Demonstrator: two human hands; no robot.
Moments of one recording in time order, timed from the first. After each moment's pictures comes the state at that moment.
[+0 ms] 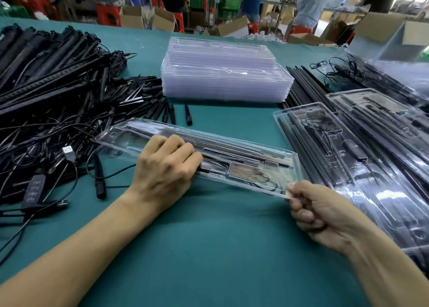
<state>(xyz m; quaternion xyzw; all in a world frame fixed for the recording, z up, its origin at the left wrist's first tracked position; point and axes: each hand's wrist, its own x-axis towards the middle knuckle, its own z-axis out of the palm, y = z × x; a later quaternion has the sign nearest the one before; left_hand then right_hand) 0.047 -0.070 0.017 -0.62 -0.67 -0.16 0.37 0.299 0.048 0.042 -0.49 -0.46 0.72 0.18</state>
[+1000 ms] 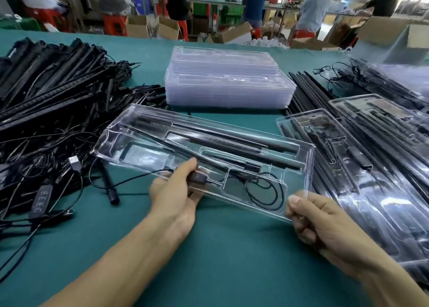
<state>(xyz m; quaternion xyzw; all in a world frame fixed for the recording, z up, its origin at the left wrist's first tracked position) 0.095 -0.058 0.032 0.07 -0.49 -0.78 -0.38 0.309 0.036 0.037 -0.39 -0.61 0.66 0.21</state>
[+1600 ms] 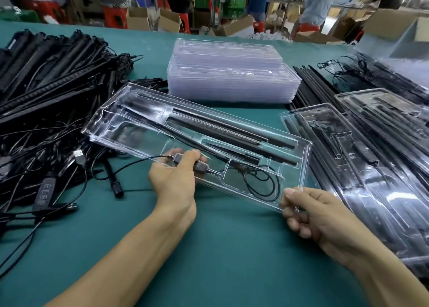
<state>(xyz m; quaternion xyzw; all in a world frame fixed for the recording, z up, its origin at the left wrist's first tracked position) 0.092 -0.047 0.029 0.00 -0.50 -0.83 -0.26 0.296 0.036 0.037 -0.45 -0.57 0.67 0.18</state>
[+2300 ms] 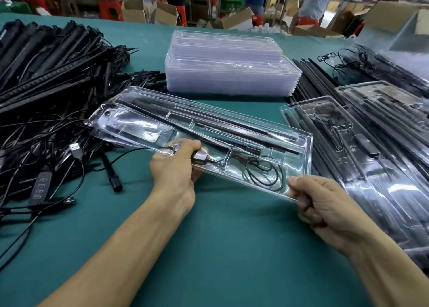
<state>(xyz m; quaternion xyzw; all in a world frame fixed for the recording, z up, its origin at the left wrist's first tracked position) 0.080 -0.045 0.029 0.03 -0.52 -0.79 -0.32 0.290 0.040 0.035 -0.43 -0.53 0.68 0.25</state>
